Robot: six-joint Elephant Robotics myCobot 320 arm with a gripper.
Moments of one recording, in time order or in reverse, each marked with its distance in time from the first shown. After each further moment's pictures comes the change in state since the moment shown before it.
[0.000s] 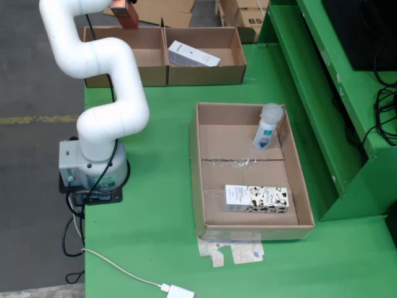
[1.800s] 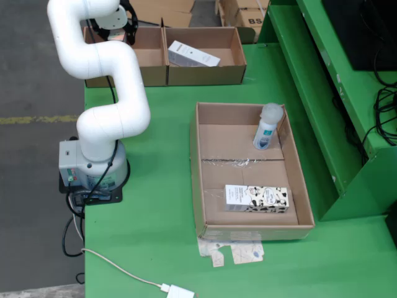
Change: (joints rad) arm -0.072 -0.112 0.000 -0.221 0.236 0.095
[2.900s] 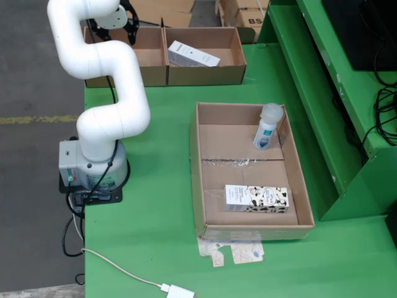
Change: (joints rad) arm 0.000 0.000 0.000 0.000 0.000 0.000
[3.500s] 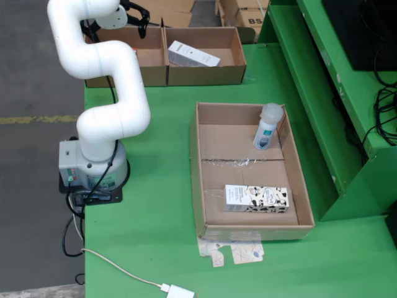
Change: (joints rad) arm 0.000 0.000 0.002 0.000 0.000 0.000
